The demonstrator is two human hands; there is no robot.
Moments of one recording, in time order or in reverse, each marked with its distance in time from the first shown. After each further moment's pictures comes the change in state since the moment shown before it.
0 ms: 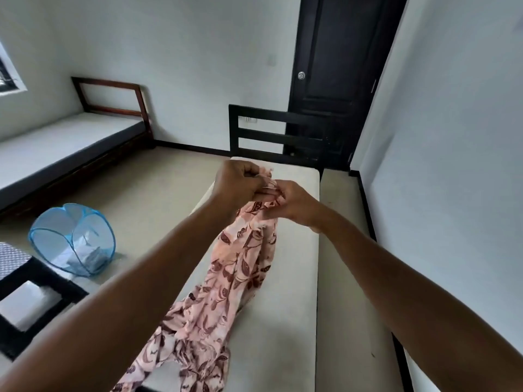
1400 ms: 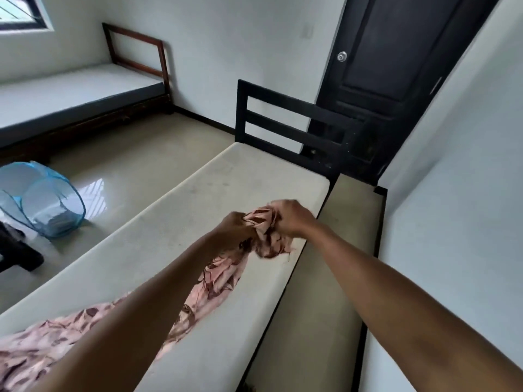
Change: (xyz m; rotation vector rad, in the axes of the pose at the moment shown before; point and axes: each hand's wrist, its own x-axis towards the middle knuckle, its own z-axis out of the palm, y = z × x) left_hand 0.321 -0.206 0.249 0.388 -0.003 -0.351; right_hand 0.212 0.271 -0.328 -0.695 -0.178 0.053
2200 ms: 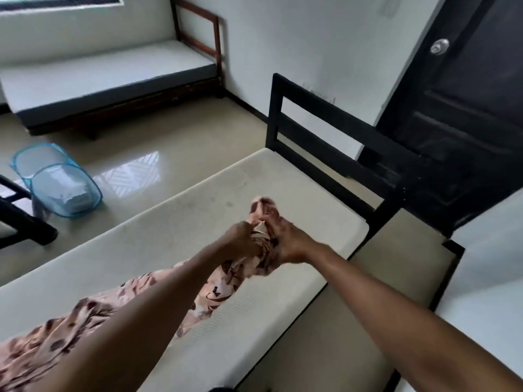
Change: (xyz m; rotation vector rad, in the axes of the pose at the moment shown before) left_hand 0.413 0.082 0.057 0.279 0.087 -0.287; right_hand 0.364 0.271 -0.089 0.017 -0.401 -0.368
